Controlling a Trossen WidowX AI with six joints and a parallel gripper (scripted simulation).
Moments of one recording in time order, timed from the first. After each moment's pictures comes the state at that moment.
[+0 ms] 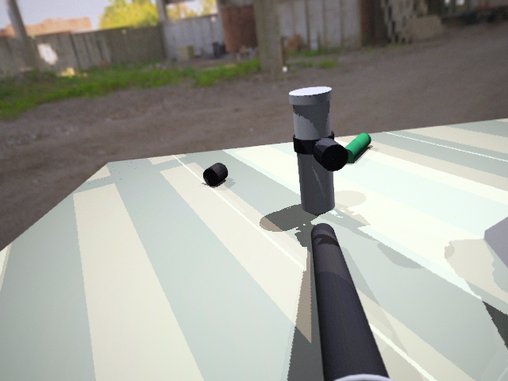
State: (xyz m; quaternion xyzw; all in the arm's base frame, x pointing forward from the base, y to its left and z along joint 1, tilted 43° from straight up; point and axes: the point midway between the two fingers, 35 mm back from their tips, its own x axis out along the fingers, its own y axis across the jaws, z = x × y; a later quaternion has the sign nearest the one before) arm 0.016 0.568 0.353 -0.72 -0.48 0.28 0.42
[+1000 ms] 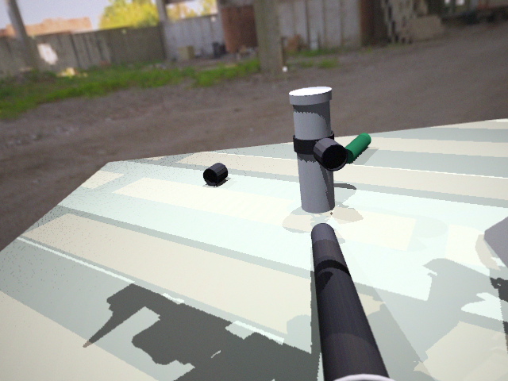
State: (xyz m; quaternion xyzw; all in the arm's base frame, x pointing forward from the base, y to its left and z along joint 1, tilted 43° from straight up) arm 0.219 0.412 0.172 -0.61 0.16 0.34 0.70
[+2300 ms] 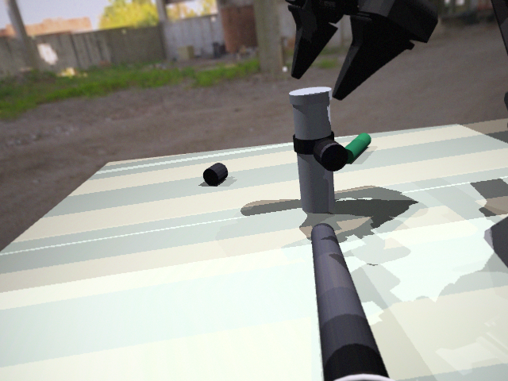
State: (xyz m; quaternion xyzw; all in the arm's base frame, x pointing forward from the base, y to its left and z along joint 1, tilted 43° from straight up) arm 0.265 0.151 0.146 -0.49 0.49 0.00 0.72
